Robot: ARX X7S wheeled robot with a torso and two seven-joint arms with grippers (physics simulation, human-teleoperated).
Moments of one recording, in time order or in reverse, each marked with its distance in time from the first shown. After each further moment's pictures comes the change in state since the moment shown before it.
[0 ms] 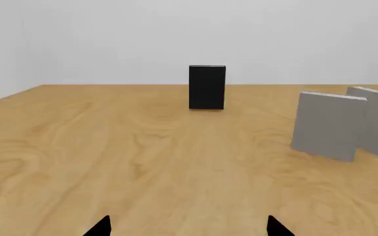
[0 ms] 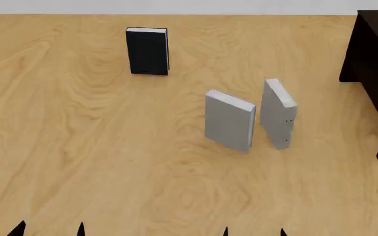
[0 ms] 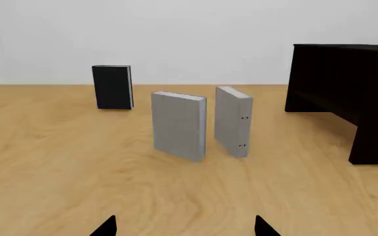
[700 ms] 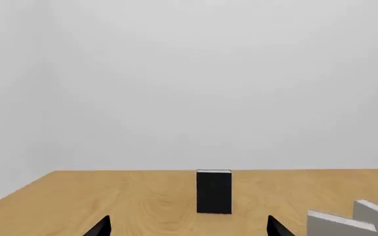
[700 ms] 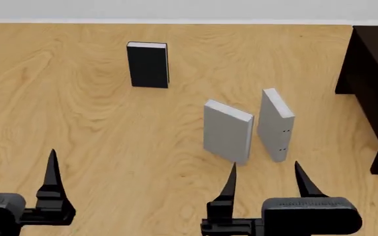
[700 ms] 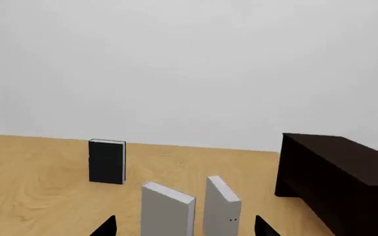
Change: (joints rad) left arm -0.150 -0.131 0.063 0.341 -0.109 -0.229 -0.117; right arm 0.171 0.112 -0.067 -0.287 0.050 0.295 0.073
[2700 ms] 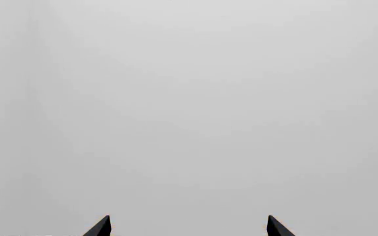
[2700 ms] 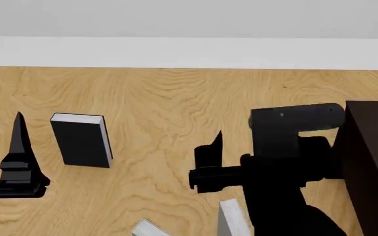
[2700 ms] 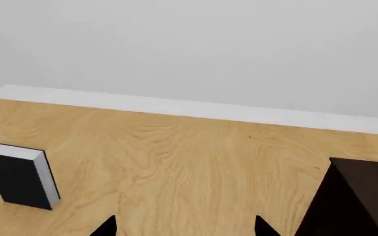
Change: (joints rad) left arm -0.075 -0.090 -0.004 0.193 -0.078 -0.116 -0.091; right arm 0.485 0.081 -0.024 -0.186 0.386 0.981 0.198
